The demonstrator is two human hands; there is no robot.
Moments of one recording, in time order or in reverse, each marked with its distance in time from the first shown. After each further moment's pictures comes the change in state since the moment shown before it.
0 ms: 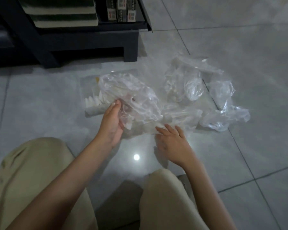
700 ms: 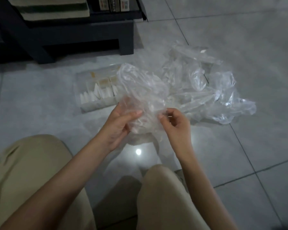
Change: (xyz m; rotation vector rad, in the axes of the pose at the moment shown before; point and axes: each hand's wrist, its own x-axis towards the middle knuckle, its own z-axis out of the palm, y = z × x) left_hand -0.026 -0.007 0.007 0.110 -0.341 -0.038; right_hand -0.001 -0.019 -0.018 1.205 0.656 0.205
